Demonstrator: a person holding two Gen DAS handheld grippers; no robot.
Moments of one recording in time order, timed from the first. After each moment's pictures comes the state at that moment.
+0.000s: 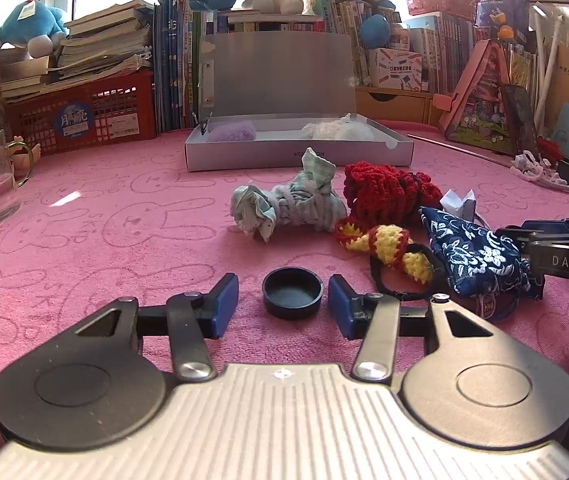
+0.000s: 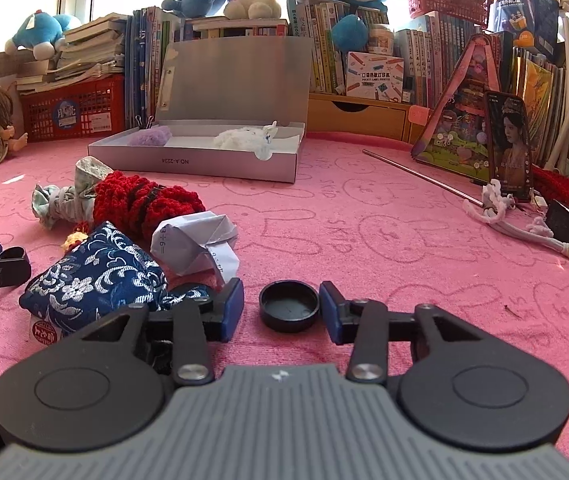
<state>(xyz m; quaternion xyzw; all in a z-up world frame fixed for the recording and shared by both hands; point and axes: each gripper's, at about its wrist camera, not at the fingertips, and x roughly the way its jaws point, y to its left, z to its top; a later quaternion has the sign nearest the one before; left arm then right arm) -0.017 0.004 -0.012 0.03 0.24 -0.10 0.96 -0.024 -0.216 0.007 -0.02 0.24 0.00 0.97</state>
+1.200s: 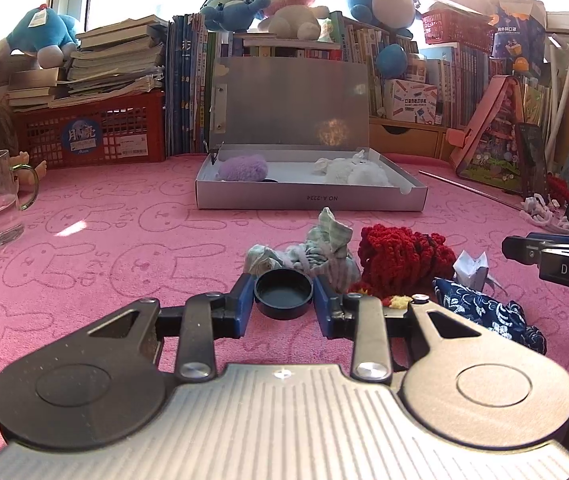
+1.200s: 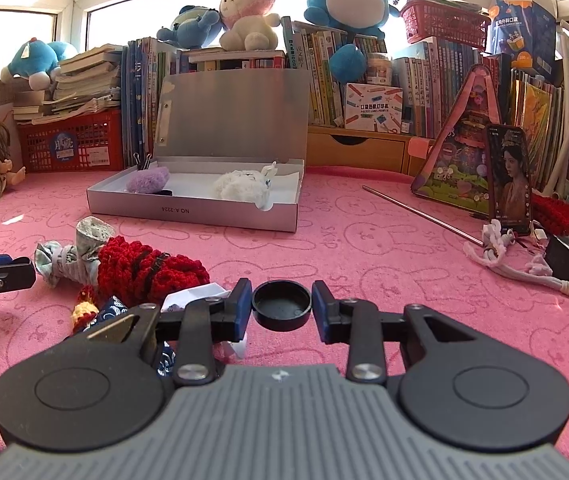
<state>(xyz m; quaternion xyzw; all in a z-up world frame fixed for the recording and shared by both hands) 0.004 0.010 0.019 0.01 0.22 -0.09 0.97 -0.008 -0.214 0.039 -0.01 0.22 -0.01 0.98</state>
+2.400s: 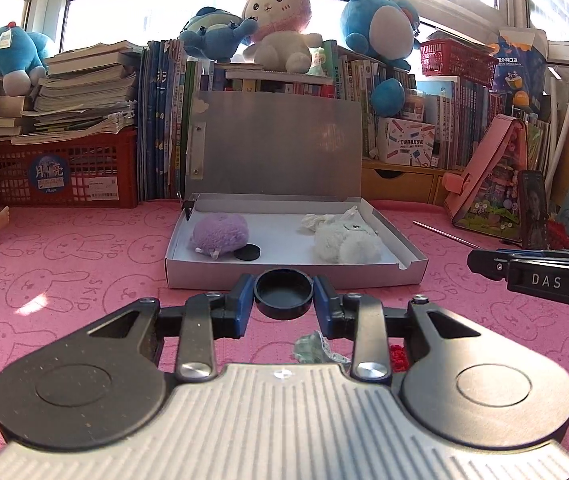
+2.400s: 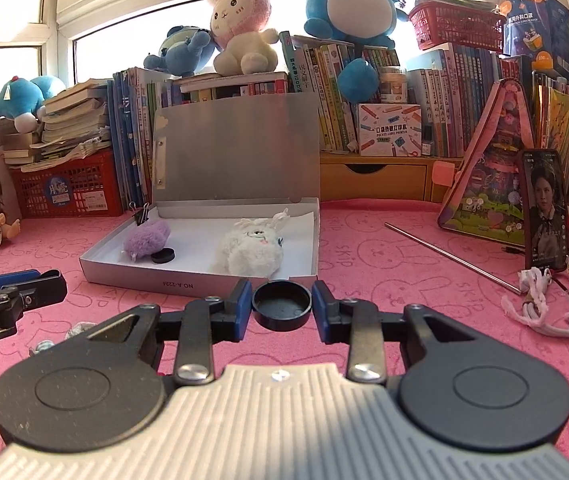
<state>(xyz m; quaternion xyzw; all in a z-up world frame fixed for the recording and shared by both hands) 0.085 0.001 0.068 -0.01 0.19 -0.12 0.97 0.067 -0.214 0.078 0.03 0.21 0.01 0.98</state>
